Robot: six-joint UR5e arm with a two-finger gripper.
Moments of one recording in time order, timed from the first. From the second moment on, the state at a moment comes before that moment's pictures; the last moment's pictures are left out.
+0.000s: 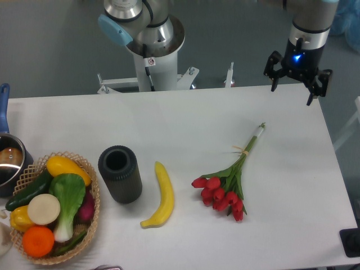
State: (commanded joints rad) arm 2.93 -1.70 -1.63 -1.21 1.45 1.54
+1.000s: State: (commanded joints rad) arm 2.89 -1.72 -1.78 -1.00 1.36 1.35
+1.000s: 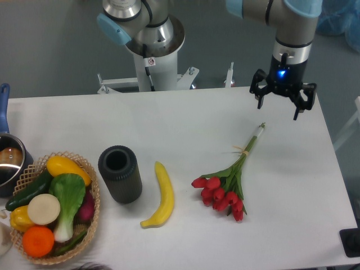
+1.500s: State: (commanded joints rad) arm 2.85 -1.86 -1.75 -1.03 1.35 1.36
